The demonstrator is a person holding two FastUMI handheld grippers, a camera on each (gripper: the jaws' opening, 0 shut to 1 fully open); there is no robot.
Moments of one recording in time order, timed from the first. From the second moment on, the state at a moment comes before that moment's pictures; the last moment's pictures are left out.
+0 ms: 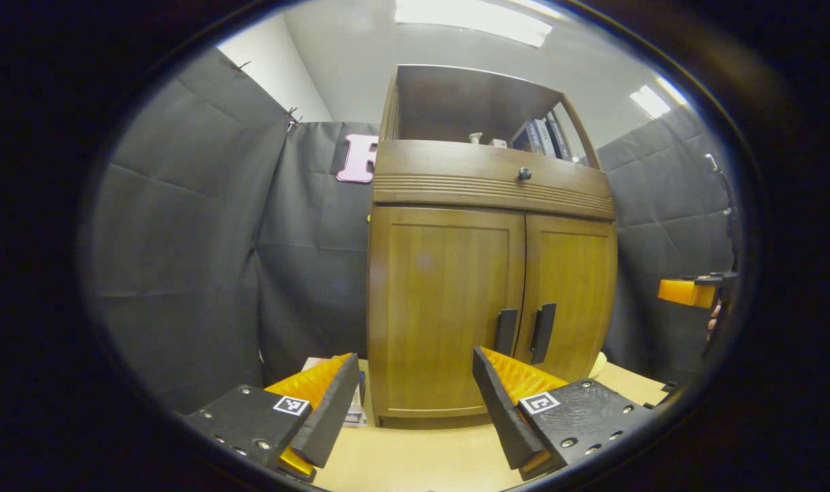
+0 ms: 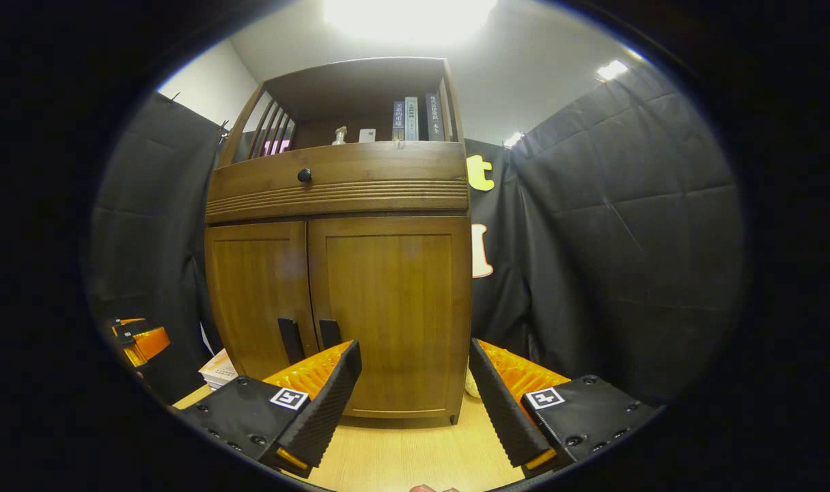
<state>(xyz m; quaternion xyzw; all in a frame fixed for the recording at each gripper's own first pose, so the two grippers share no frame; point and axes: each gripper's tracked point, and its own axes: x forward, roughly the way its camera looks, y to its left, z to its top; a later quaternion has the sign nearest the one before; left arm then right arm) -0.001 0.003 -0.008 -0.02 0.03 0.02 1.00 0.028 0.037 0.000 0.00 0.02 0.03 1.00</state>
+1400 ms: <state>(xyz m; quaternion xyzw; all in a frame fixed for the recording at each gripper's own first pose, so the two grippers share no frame) -0.023 0.014 -0.049 -0.02 0.13 0.12 0.98 0.193 0.178 -0.081 -0.03 0.09 0.10 0.99</state>
